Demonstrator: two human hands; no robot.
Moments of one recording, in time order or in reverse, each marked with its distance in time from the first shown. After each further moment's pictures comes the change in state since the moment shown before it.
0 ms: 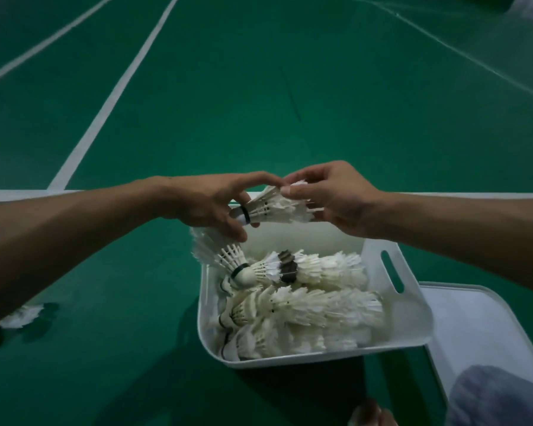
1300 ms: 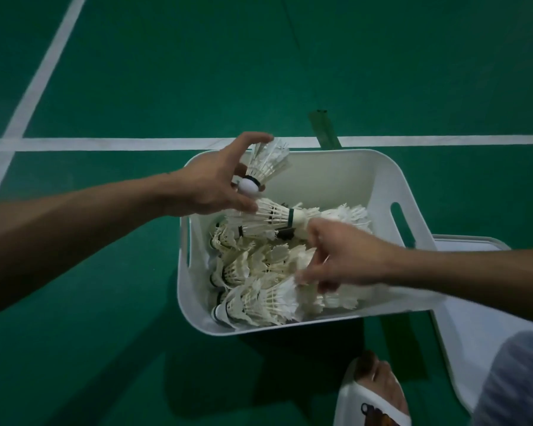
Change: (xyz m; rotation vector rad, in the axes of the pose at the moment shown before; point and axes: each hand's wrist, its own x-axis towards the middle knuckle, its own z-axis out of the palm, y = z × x) left_hand 0.039 -0.034 0.062 -0.193 0.235 -0.107; right_hand -0.035 0.114 -0.004 -0.672 -0.339 0.157
